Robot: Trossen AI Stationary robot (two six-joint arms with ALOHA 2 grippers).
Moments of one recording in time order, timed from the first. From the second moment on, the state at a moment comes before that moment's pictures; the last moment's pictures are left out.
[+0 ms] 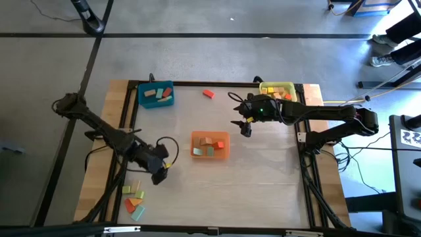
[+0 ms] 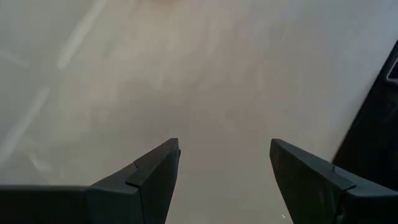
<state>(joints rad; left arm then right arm) -0.55 1.20 0.85 -0.76 -0.11 -1.14 -0.21 1.28 0.91 -0.24 0.04 -0.09</state>
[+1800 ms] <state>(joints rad) -0.89 1.57 0.84 -0.75 0.21 -2.07 -0.21 1.28 0.91 -0.24 -0.01 -0.14</state>
